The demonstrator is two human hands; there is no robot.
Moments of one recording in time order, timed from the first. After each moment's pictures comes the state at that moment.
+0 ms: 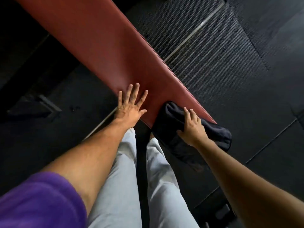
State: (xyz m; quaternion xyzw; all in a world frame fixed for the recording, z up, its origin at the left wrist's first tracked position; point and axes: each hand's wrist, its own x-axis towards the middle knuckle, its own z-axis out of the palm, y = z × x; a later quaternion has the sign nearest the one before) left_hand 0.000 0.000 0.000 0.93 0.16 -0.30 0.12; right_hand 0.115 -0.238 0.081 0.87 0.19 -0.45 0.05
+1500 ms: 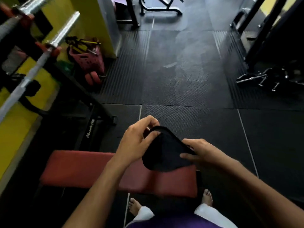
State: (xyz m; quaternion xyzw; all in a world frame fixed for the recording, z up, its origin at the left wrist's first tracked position) left_hand 0.121 -0.142 0.546 0.87 -0.17 -0.03 0.46; right_hand 0.102 -0.410 0.487 0.91 0.17 -0.22 -0.31
